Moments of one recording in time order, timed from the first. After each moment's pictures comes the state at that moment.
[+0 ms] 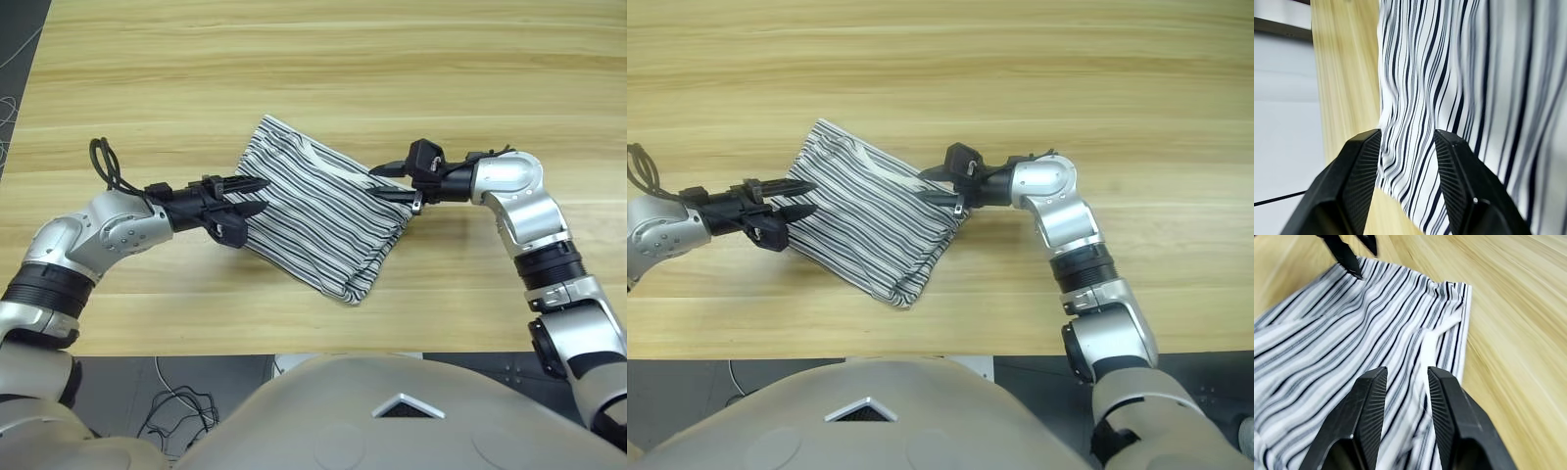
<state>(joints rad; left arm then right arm) -0.23 1.03 -0.48 0.28 0.39 -0.82 -0.41 -0.38 -0.44 0.33 0.30 0.12 0.01 1.07</state>
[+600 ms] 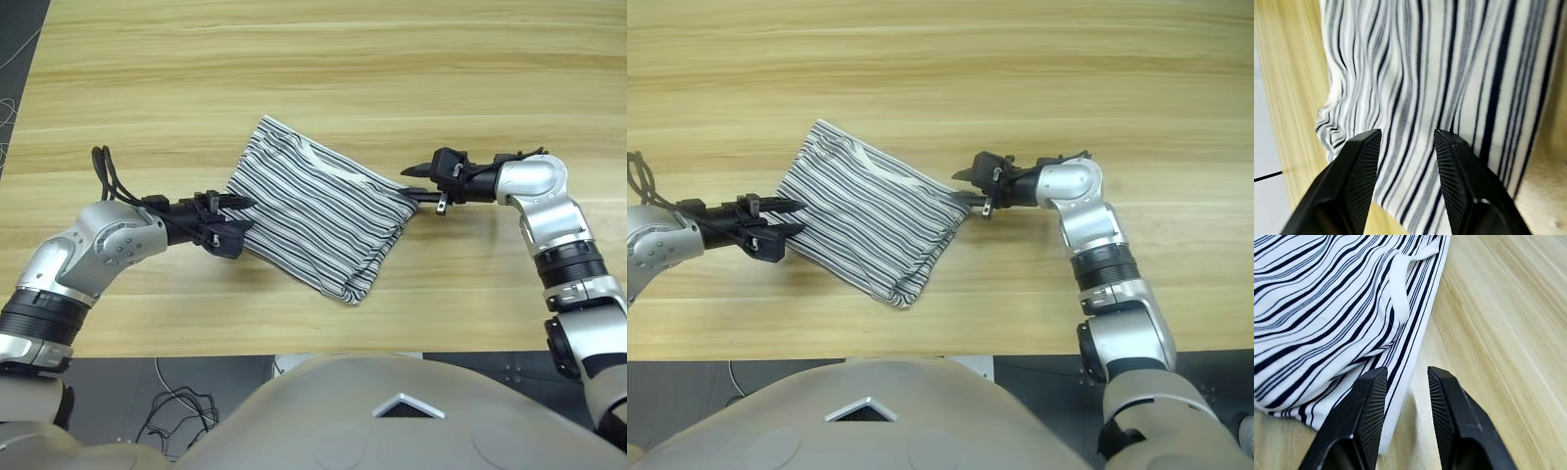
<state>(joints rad) -0.07 1.05 -0.37 0.14 0.41 -0.62 -0.63 -0.38 -0.49 0.31 0.44 -0.03 -0.13 1.06</state>
